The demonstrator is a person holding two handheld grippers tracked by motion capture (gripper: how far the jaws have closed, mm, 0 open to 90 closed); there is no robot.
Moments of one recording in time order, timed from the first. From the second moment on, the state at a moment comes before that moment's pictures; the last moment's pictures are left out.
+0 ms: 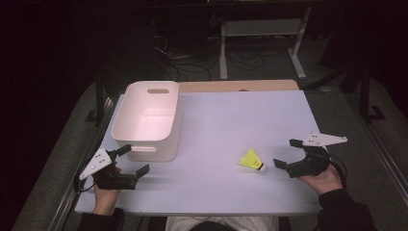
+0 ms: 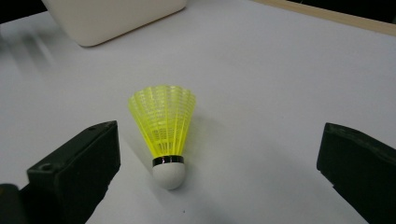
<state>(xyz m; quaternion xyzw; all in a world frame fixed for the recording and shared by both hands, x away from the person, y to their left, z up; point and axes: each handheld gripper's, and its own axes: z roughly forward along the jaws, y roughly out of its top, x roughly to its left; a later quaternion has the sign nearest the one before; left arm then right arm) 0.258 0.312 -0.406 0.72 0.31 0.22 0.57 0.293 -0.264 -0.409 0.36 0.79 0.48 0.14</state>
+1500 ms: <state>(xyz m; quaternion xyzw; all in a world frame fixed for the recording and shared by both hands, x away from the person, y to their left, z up) 0.257 0.312 -0.406 0.72 0.31 0.23 0.57 0.304 -0.229 -0.399 0.30 0.85 0.41 0.10</state>
